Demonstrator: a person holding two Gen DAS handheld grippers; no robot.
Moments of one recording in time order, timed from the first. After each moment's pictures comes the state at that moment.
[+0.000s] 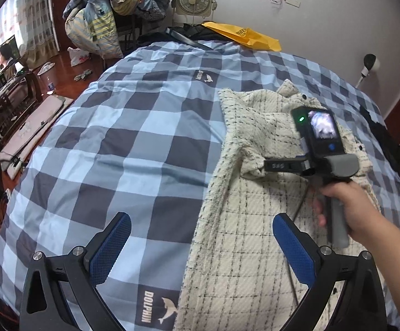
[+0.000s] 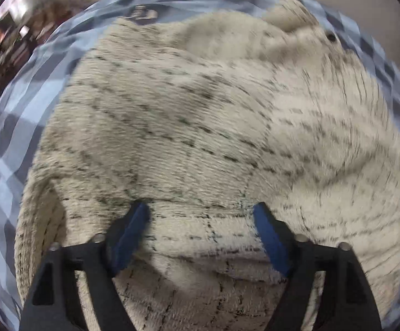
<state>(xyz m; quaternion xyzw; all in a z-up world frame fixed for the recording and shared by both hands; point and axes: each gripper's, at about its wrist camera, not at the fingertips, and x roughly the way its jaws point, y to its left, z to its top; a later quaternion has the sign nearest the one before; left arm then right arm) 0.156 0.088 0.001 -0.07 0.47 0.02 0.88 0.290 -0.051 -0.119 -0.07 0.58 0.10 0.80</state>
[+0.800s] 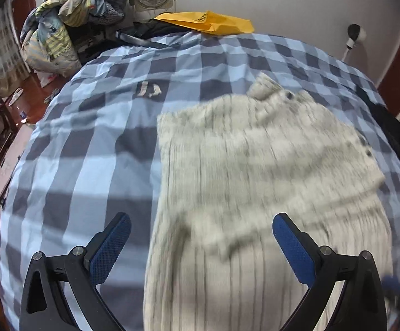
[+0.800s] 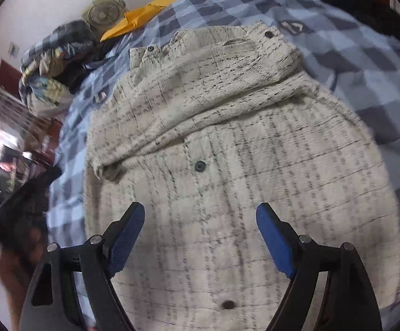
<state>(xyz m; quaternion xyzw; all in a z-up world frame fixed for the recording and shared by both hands) 0.326 0.005 -0.029 -0.01 0.50 -0.02 0.87 0.149 -0.233 -0.030 0.25 0.54 0.02 0.80</state>
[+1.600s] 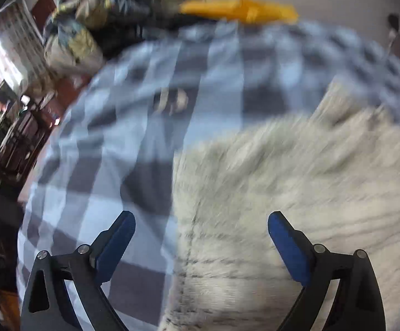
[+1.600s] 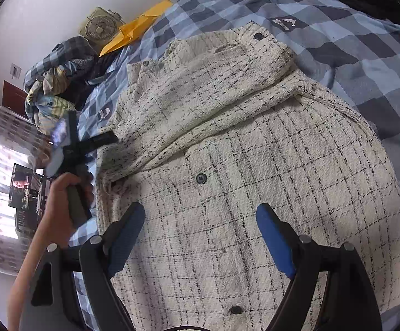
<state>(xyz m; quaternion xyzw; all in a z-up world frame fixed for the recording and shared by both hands) 0.417 -0.013 -0.061 0.03 0.49 0.08 0.87 0.135 -0.251 -0.030 0.29 0.53 0.03 0.80</state>
